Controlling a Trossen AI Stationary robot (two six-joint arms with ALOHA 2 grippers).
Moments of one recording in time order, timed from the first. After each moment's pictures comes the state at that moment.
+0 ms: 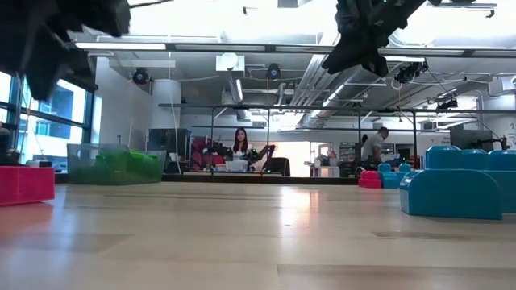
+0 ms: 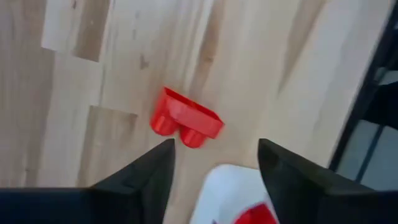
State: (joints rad) left arm -0.37 1.30 0.95 -0.94 0.15 -0.67; right arm -0.19 1.20 1.02 -0.55 0.02 0.52
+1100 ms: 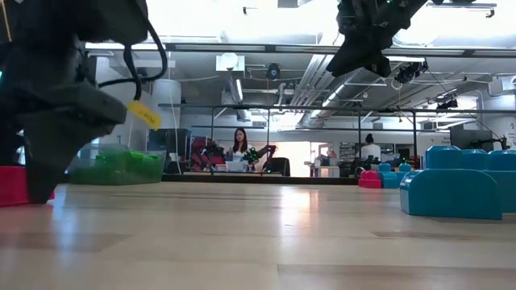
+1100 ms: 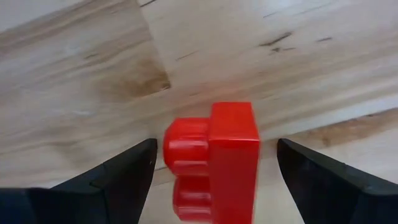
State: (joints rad) left arm -0.40 1.63 0.83 -0.72 0.13 -1.66; right arm -0.18 1.20 1.02 -0.59 0.01 0.49
